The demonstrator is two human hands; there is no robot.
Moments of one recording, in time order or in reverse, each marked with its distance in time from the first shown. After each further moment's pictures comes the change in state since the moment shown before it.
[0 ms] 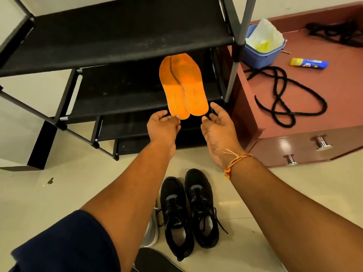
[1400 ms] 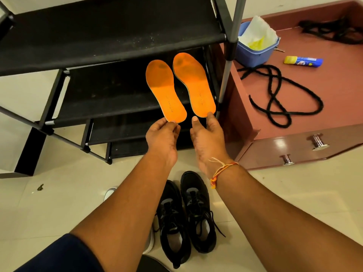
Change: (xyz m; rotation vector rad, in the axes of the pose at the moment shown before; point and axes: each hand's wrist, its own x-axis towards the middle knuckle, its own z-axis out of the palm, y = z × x) left_hand -0.005 -0.019 0.013 -0.292 -0.007 -0.134; right_hand 0.003 0.024 0.011 0.086 0.055 -0.046
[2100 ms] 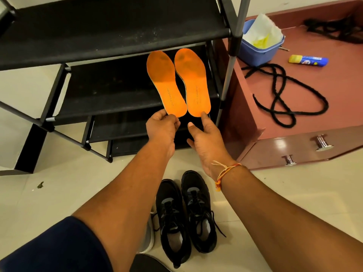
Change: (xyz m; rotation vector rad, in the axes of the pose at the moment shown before) left_hand 0.017 0.009 0.003 0.246 -0.010 0.126; right_hand -0.008 -0.005 -0.002 -0.239 -0.136 0.034
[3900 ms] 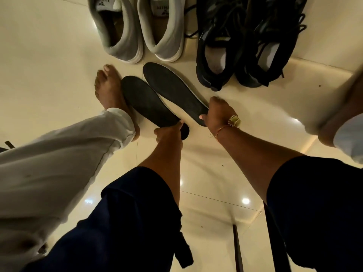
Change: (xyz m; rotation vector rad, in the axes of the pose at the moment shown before) left_hand -0.202 -0.422 -0.316 0.491 0.623 -1.302; right_hand -0.224 0.401 -0.031 -1.627 -0.635 0.564
